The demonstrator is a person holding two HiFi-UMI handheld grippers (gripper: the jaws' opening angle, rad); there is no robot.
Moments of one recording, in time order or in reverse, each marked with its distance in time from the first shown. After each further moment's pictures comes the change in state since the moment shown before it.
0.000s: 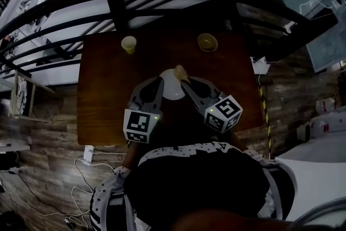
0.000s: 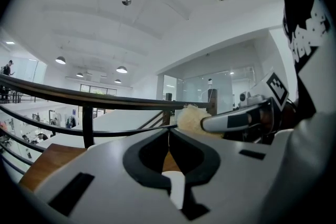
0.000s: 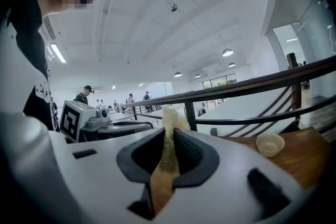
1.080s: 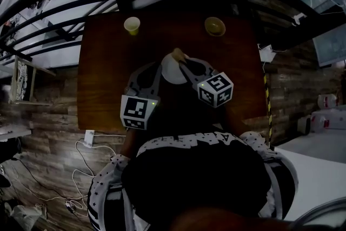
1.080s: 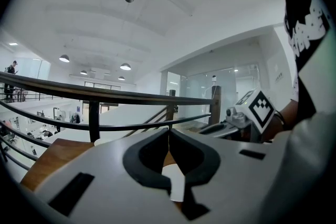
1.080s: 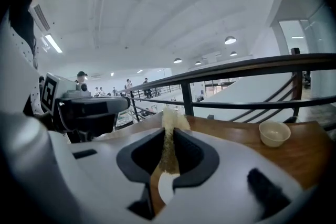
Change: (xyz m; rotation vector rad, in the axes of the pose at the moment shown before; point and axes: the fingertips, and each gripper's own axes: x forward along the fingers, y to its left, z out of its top) left arm -0.005 0.022 -0.020 -0.019 0.040 0.036; right arm 0.051 -0.034 -0.062 -0.029 0.157 -0.015
